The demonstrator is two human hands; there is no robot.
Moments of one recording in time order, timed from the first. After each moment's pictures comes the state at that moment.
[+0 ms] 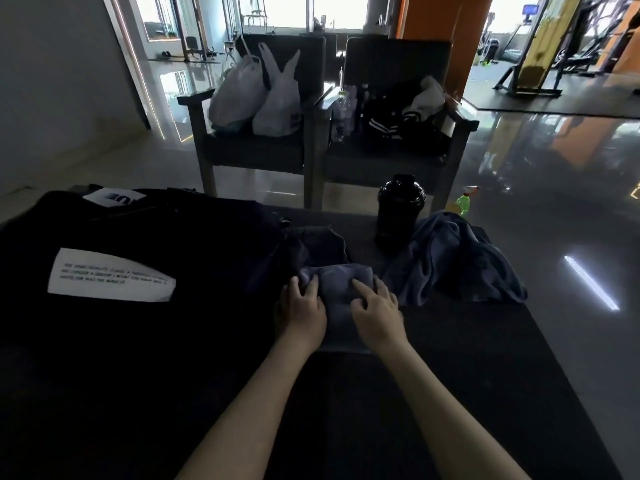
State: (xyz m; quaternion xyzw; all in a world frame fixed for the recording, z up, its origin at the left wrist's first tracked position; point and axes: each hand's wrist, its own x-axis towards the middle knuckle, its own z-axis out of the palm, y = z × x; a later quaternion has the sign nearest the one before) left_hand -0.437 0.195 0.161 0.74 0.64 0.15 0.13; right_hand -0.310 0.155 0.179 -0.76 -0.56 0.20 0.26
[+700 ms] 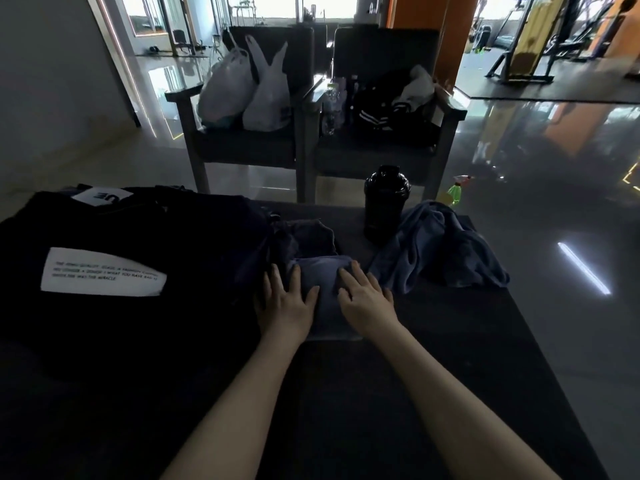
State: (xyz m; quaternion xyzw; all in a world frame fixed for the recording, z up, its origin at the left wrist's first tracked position) left_hand -0.439 0.183 0.167 0.72 0.68 0.08 0.13; right_hand -0.299 0.155 0.183 -0.73 -0.63 0.22 0.14
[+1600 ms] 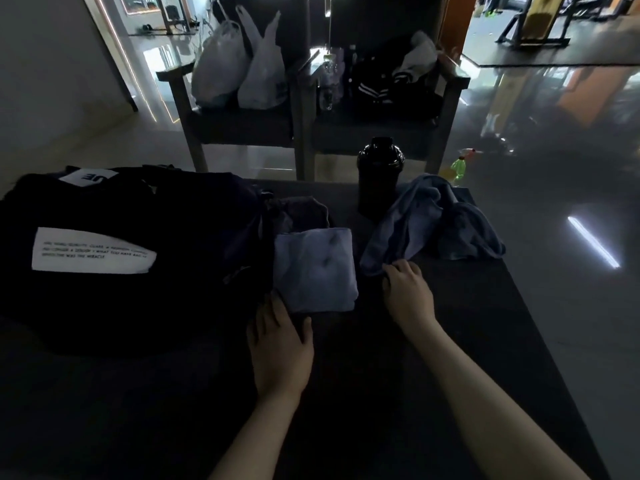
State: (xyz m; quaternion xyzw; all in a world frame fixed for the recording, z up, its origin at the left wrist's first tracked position) left_hand -0.443 0.092 0.128 0.68 0.69 0.22 0.08; right_hand -0.229 0.128 0.137 -0.76 -0.61 0.03 0.21
